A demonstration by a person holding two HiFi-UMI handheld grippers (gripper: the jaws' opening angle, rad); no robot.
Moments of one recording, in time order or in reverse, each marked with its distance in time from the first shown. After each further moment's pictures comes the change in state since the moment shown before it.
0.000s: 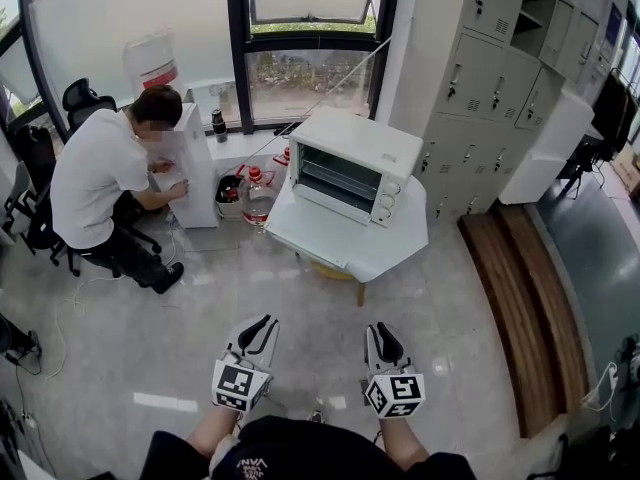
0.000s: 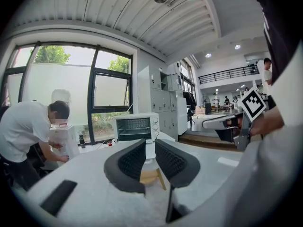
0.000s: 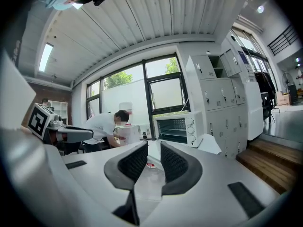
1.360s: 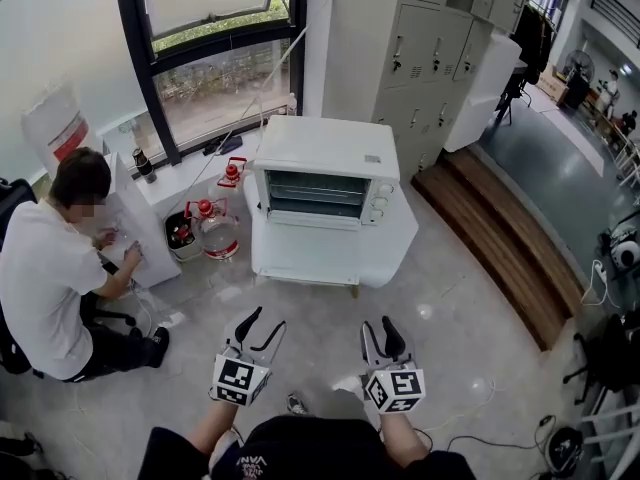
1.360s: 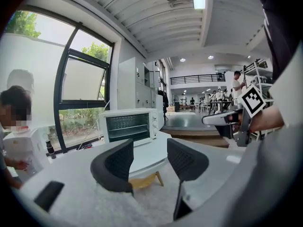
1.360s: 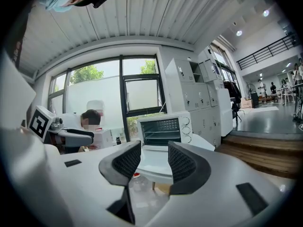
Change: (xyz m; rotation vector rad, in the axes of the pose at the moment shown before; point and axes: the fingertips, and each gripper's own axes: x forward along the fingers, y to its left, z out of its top) left arm 0.119 0.185 -0.011 0.071 0.026 -0.420; right arm 0.144 0.070 0.007 0.077 -0.043 -0.407
